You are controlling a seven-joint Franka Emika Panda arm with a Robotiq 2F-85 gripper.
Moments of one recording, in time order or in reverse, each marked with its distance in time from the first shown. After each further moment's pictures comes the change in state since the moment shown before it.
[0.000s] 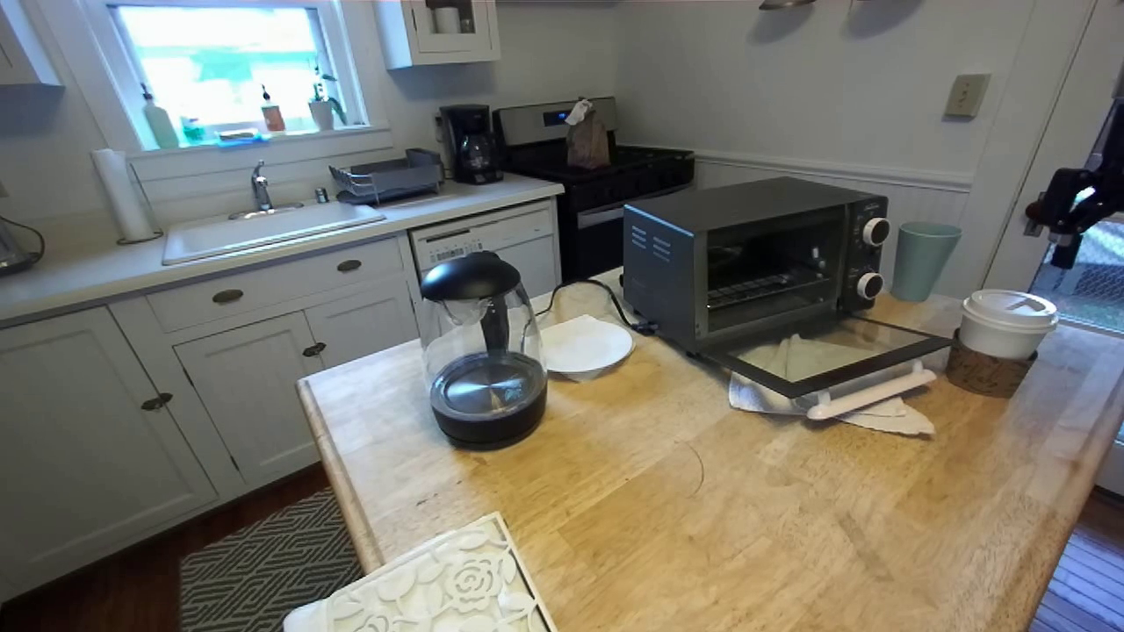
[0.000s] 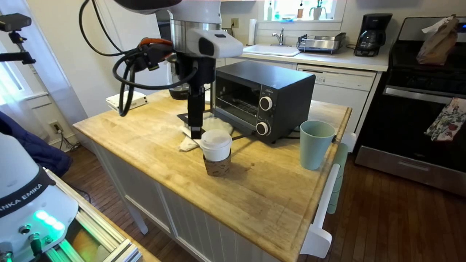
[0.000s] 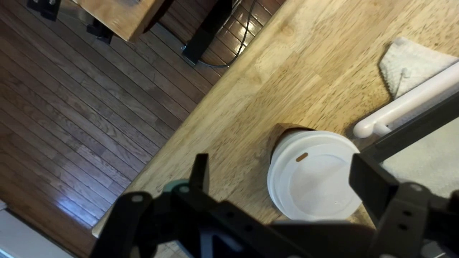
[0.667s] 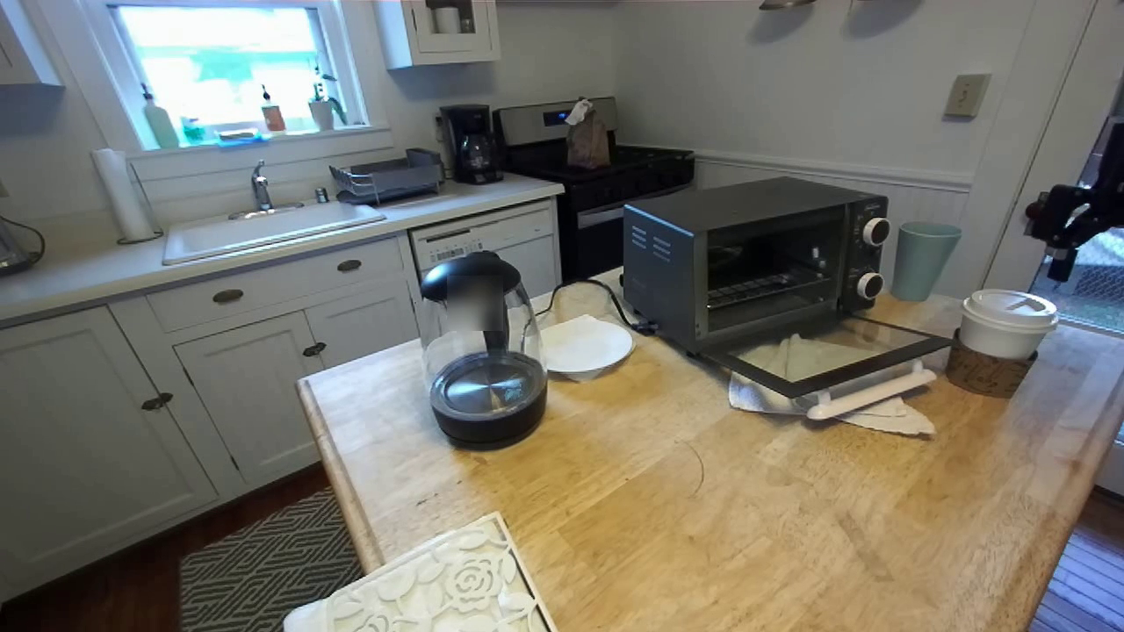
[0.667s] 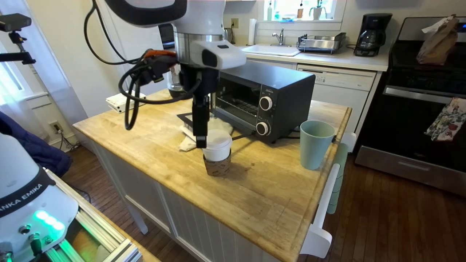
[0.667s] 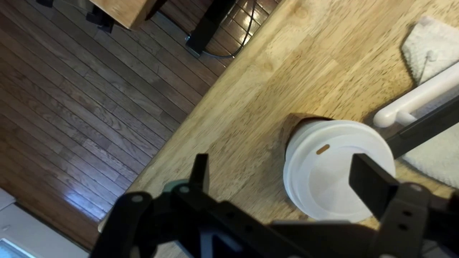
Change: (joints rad) arm -0.014 0.040 -0.008 -0.022 -0.018 0.091 0.009
